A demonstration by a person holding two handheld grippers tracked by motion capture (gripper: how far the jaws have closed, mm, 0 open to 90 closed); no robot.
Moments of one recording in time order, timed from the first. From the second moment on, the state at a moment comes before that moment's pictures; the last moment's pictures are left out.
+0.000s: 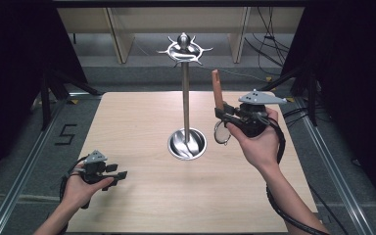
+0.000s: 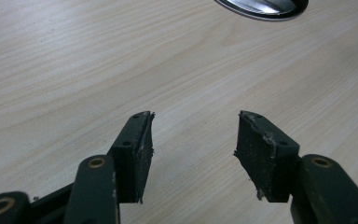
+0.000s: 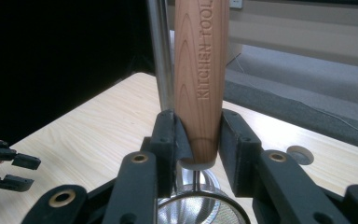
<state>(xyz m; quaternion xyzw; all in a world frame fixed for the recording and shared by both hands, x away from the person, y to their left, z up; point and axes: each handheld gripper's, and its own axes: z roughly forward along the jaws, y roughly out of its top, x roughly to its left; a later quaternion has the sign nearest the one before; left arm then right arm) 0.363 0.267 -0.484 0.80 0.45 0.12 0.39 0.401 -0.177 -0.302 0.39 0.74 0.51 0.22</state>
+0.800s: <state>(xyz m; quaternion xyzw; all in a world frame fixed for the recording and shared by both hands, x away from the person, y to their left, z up) 0.363 0.267 -0.484 0.80 0.45 0.13 0.39 0.404 -0.171 -0.295 0.38 0.73 0.52 0.23</state>
